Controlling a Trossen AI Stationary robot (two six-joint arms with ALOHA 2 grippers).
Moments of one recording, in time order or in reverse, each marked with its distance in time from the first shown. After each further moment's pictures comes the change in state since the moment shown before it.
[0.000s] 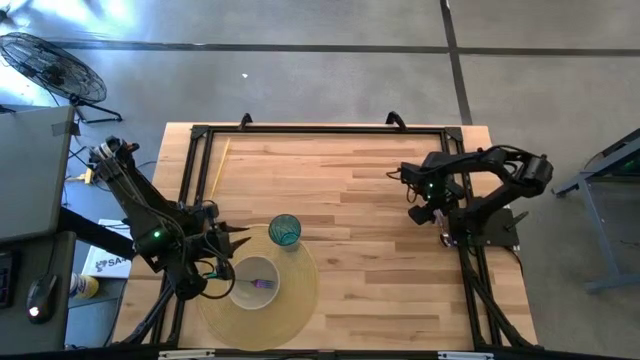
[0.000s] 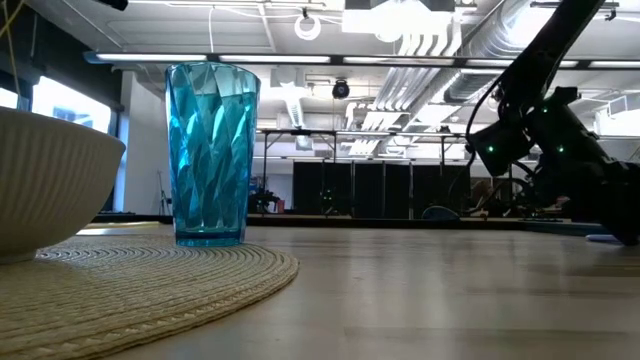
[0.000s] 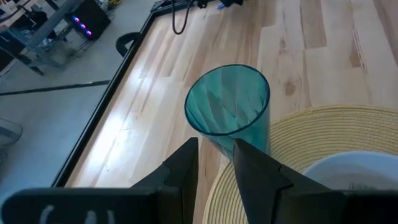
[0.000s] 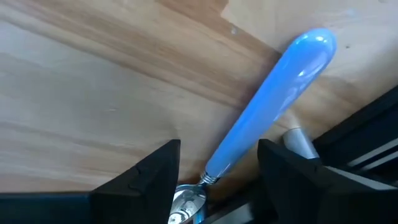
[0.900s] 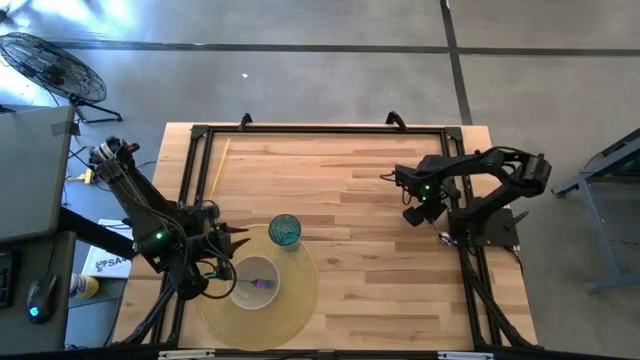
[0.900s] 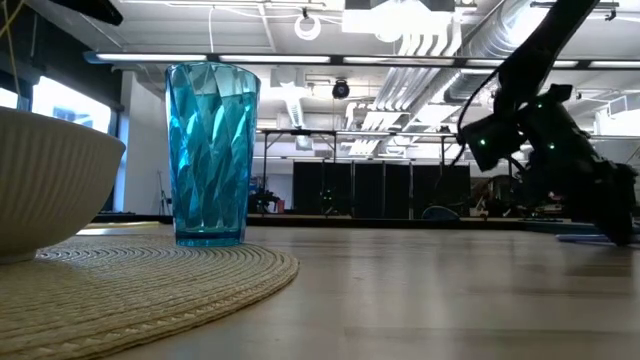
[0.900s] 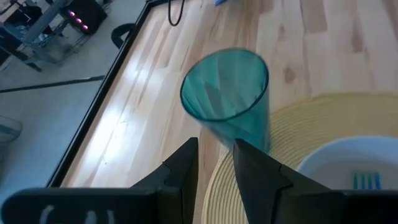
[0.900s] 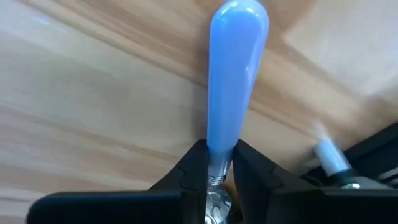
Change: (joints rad) left arm 0.000 0.000 -0.031 0.001 0.028 -0.007; right arm 0.076 0.003 0.031 0.081 -0.063 0.070
